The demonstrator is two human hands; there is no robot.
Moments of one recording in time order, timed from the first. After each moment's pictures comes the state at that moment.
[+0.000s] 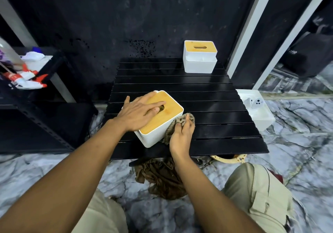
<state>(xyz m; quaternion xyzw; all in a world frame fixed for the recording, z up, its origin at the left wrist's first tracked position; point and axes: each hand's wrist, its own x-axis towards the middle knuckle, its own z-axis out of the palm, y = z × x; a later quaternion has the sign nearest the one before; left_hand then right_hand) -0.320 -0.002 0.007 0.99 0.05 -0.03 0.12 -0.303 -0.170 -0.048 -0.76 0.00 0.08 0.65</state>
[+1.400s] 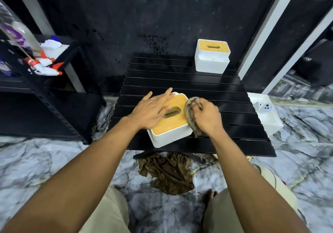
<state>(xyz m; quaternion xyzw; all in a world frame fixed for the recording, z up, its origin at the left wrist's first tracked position) -0.331 -0.017 0.003 0.98 0.03 0.02 0.17 -0.232 -0.206 -0.002 -0.91 -0.21 0.04 0.35</state>
